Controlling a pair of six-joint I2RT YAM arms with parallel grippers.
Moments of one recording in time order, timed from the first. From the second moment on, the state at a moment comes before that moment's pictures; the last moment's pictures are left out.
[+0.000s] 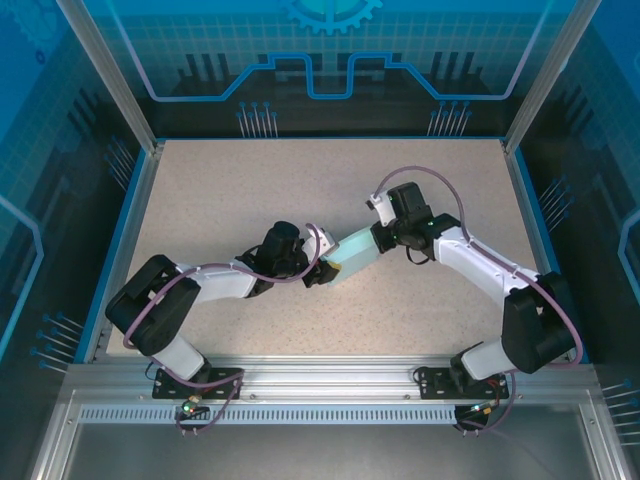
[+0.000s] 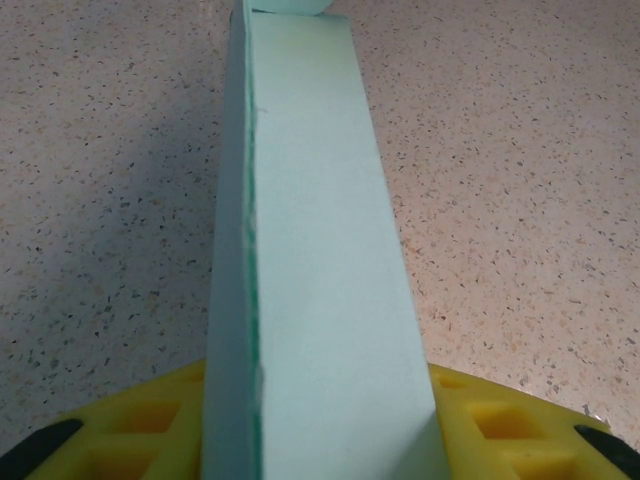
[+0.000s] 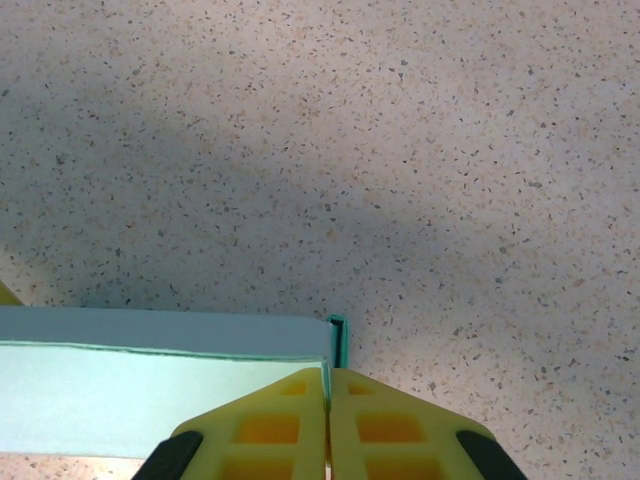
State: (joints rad) left arm -0.61 1.60 0.68 0.34 0.42 0.15; right arm 0.44 1.45 1.00 -0.44 -0.06 -0.07
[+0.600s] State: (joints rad) left arm -0.61 1.60 0.68 0.34 0.41 0.15; right arm 0.44 1.43 0.94 -0.38 -0.05 -0.14
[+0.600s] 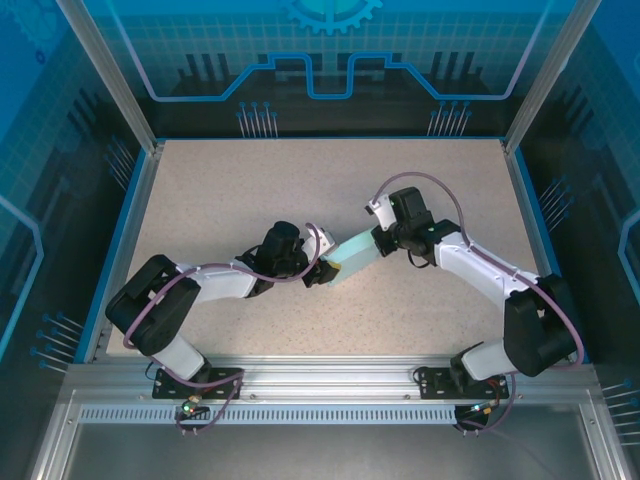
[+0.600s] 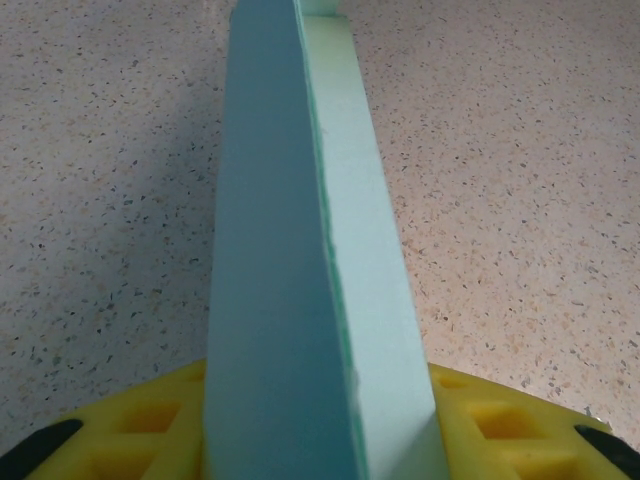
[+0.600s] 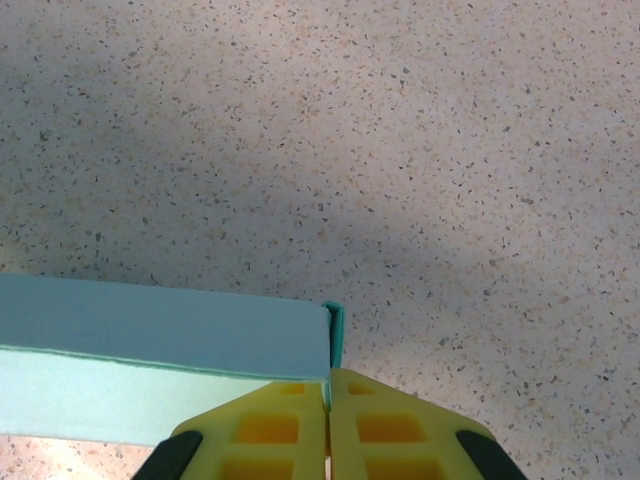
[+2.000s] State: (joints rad) left arm -0.60 1.60 0.68 0.34 0.36 0.14; right arm 0.38 1.48 0.98 -0.43 -0.21 -0.16
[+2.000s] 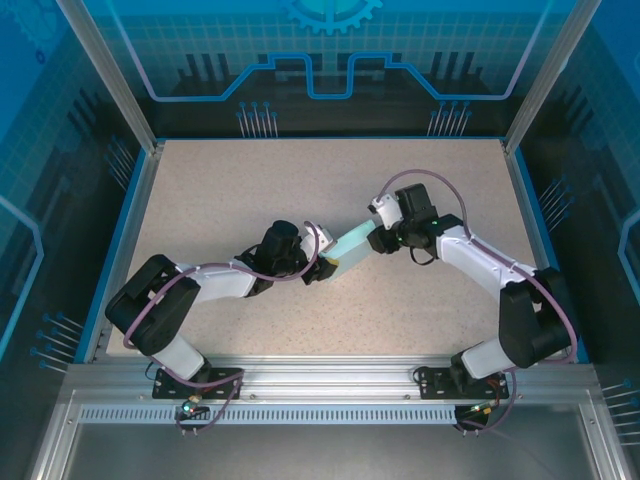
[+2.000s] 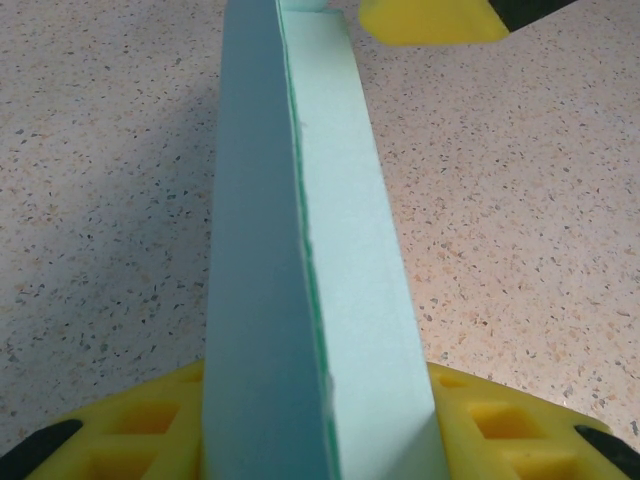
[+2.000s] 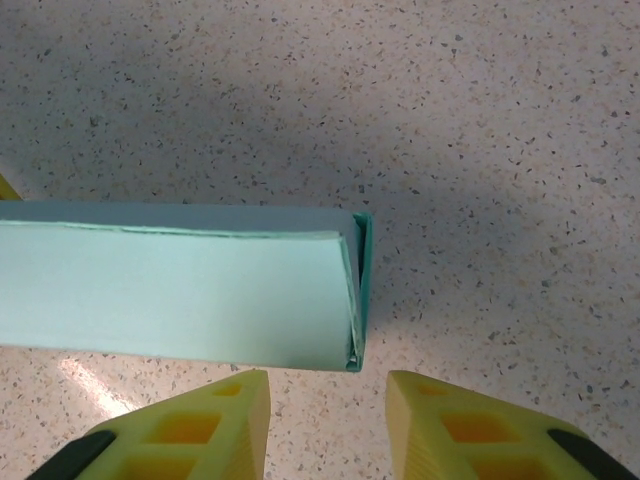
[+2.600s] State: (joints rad) left arm -0.60 1.60 0.68 0.34 0.36 0.14; right arm 0.38 1.53 1.05 -0.44 -0.22 -0.19
